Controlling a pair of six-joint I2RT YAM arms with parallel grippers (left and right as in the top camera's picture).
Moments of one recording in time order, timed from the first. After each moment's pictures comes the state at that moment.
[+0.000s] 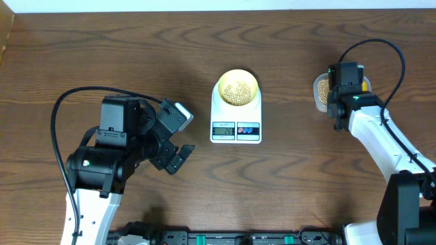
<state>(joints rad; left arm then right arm) -0.16 1.03 1.10 -1.07 0.36 0.54 0.10 1.62 1.02 -0.51 0.51 0.10</state>
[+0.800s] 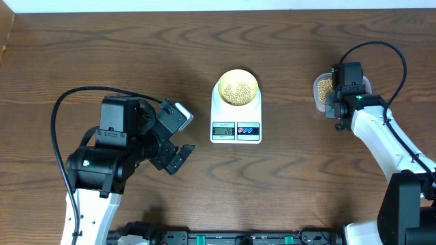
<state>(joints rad) -0.16 1.03 1.10 -1.07 0.36 0.54 0.08 1.62 1.02 -0.51 0.40 0.11</state>
